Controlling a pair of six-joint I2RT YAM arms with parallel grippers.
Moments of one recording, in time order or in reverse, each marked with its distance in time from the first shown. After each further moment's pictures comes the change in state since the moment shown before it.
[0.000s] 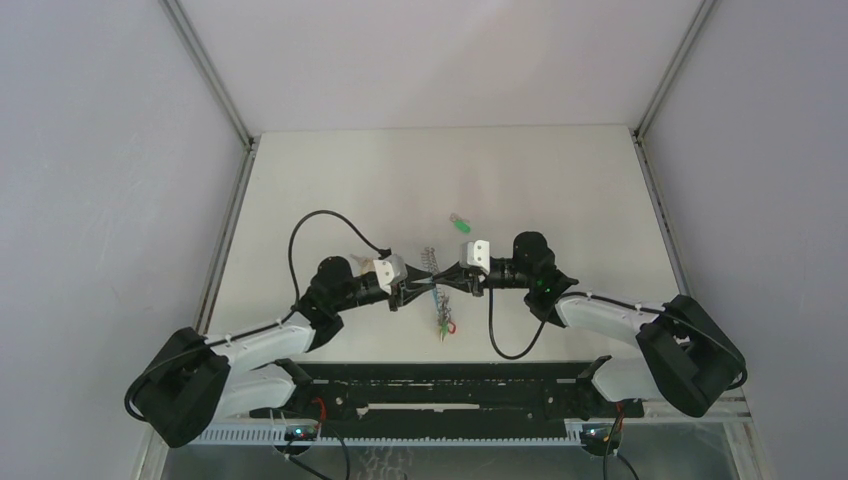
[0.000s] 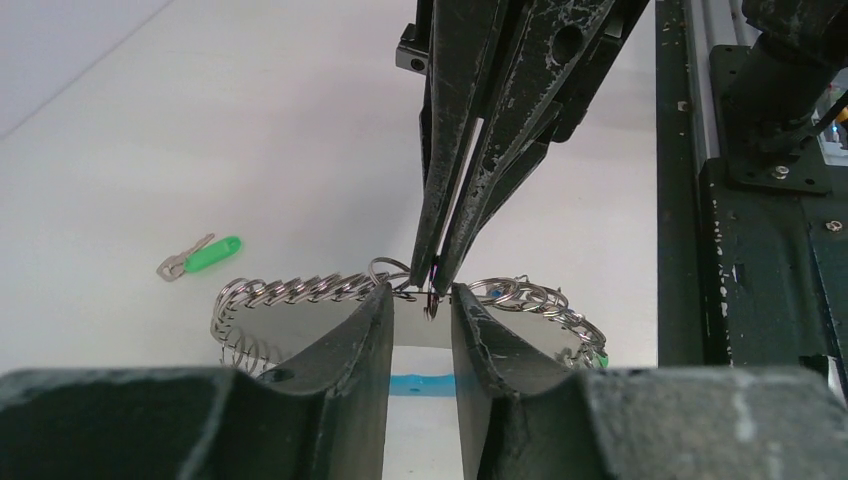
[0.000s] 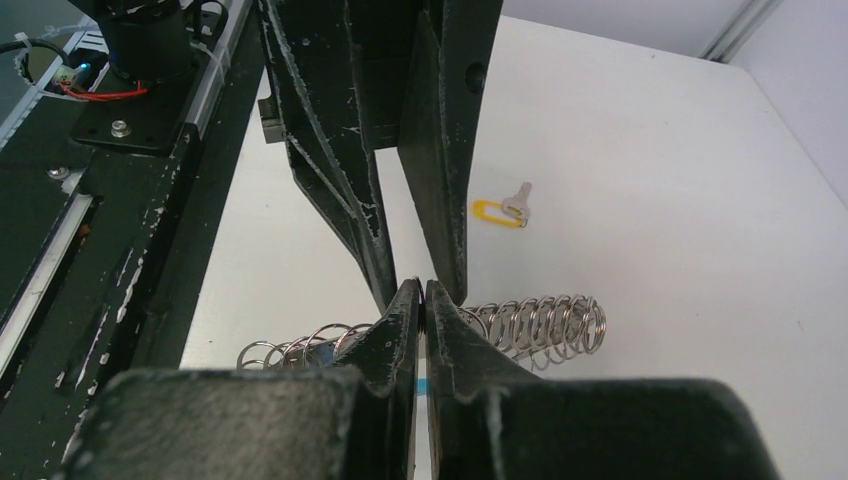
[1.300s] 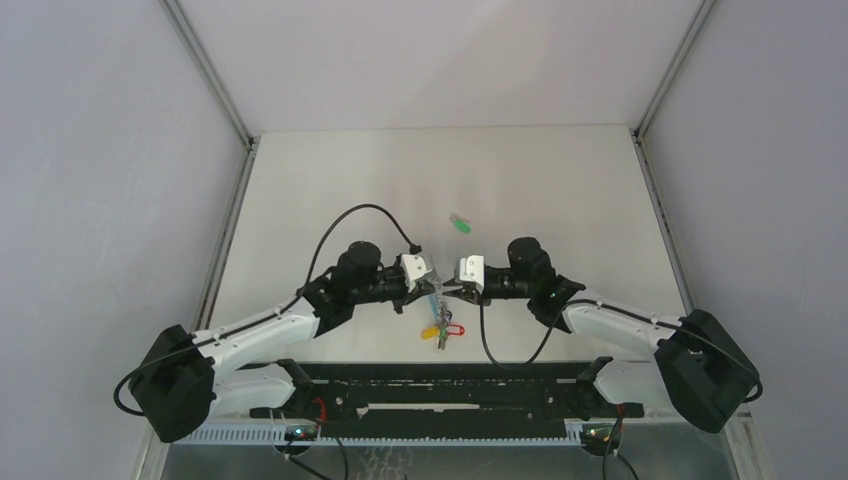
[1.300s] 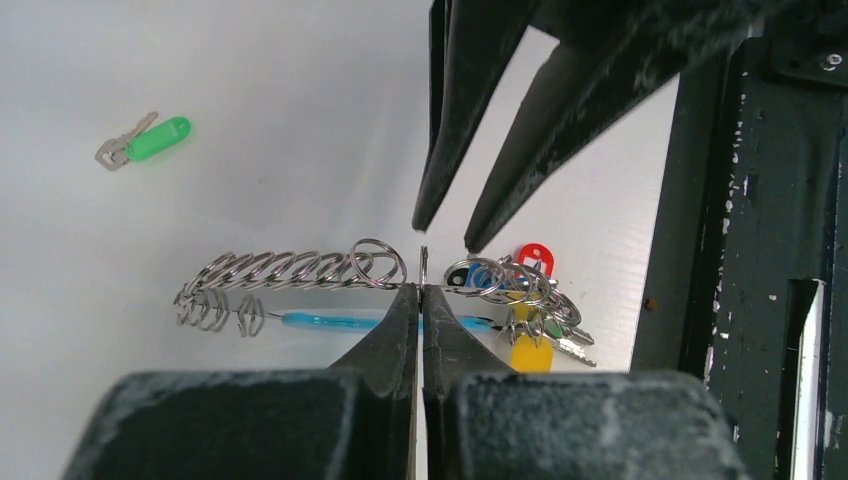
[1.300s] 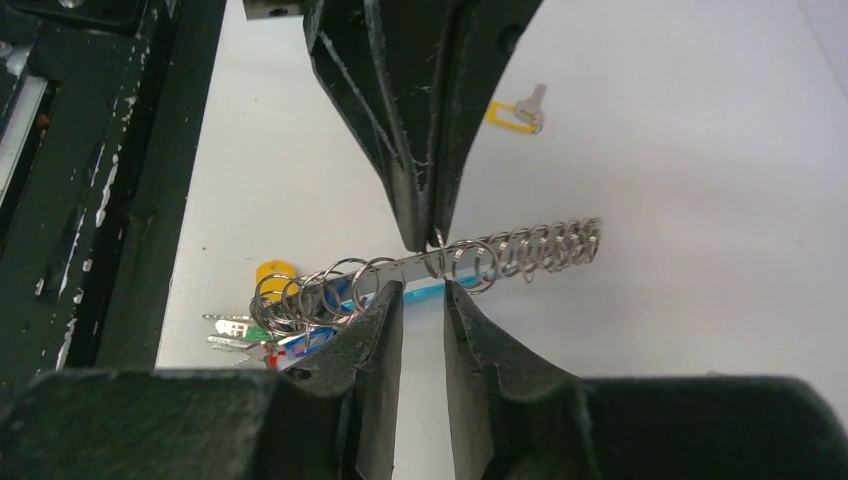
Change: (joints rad) left arm -0.101 -0.001 0.221 -0.585 -0.156 0.112; right arm 0.037 -0.109 -0.005 -0.328 0.123 -0.206
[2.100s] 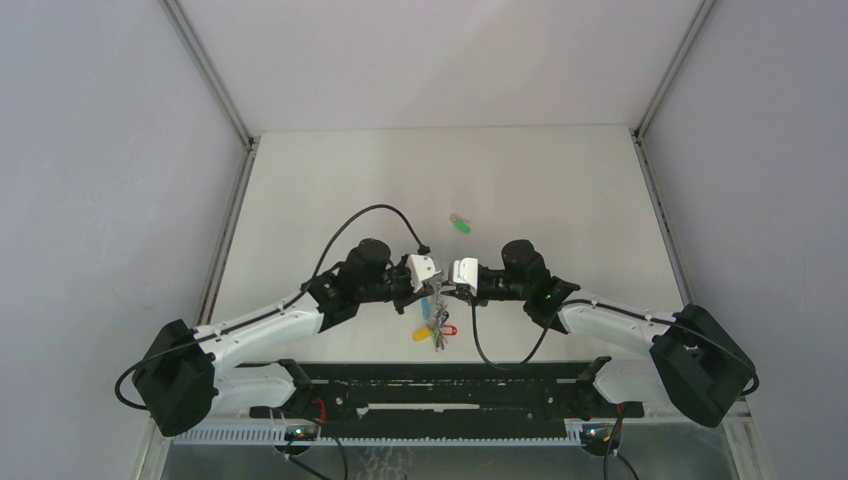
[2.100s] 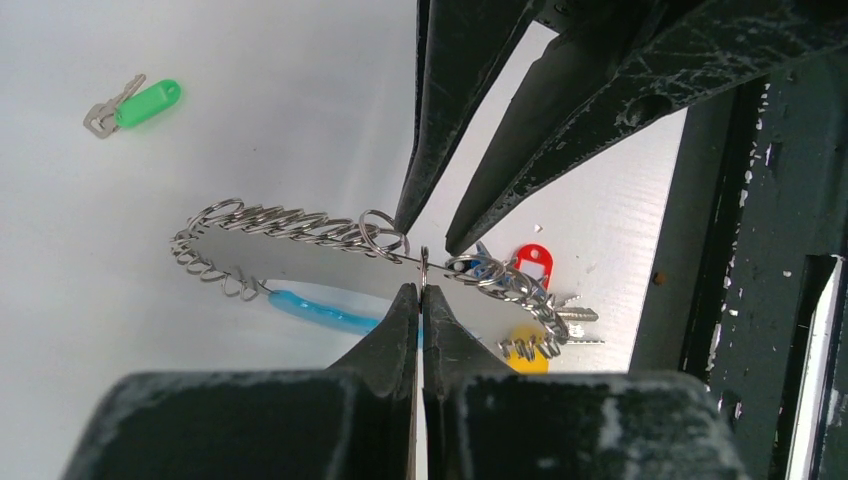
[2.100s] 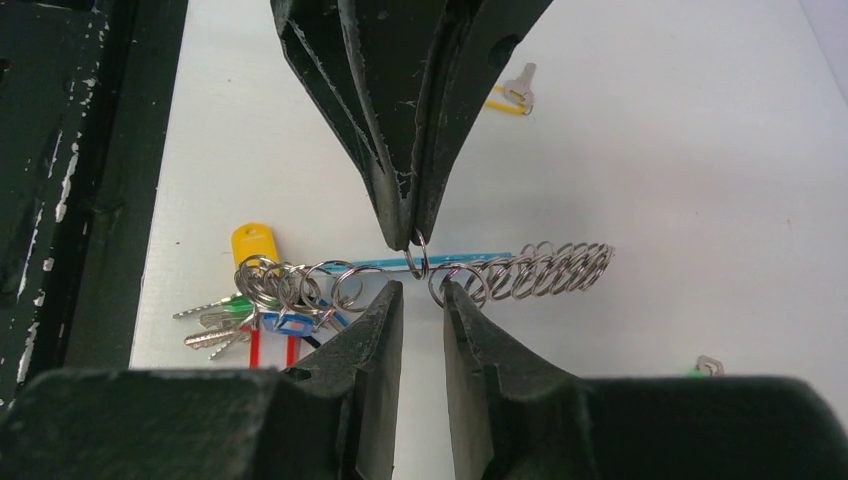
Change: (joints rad) left arm -0.045 0.038 0.090 -0.166 -0.085 0.040; right arm 0.042 0.047 0.002 0.007 0.091 -0.024
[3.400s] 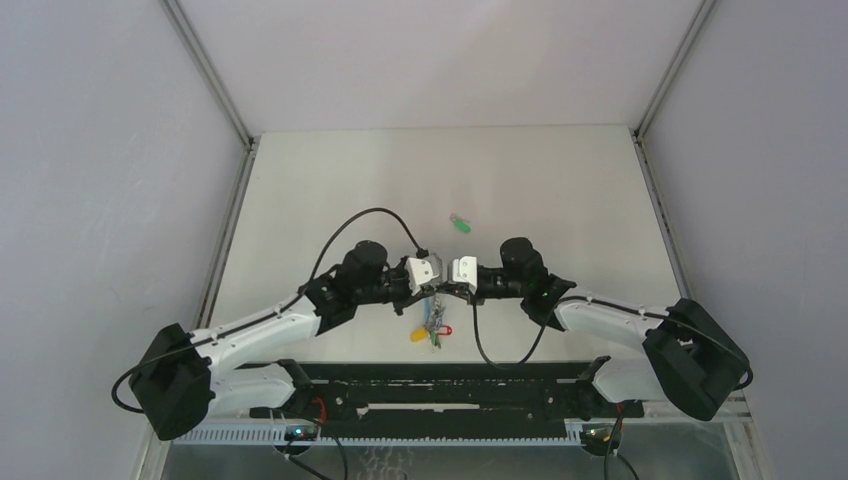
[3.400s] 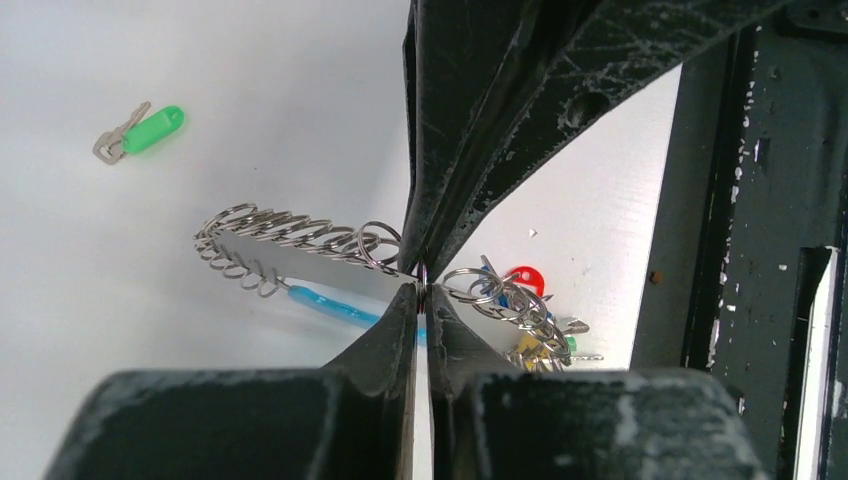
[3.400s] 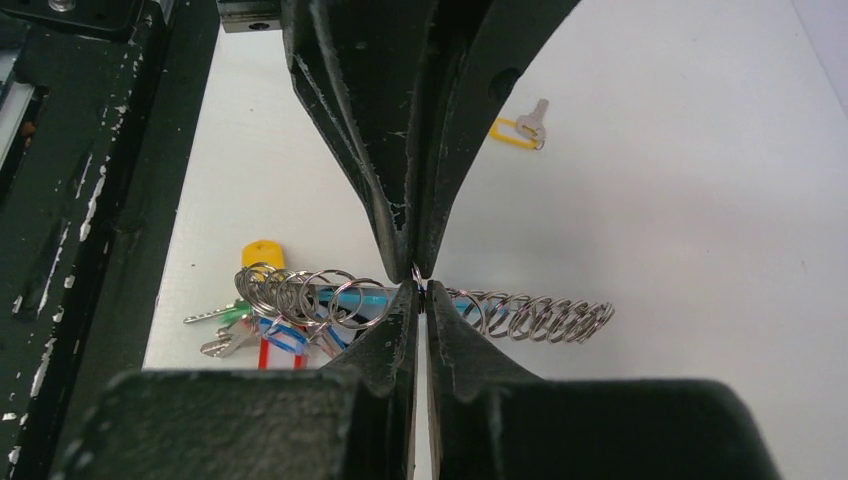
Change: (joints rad) left arm -0.003 -0.019 -0.008 0.006 0.030 0.027; right arm -0.002 0.039 0.012 0.061 -0.066 0.014
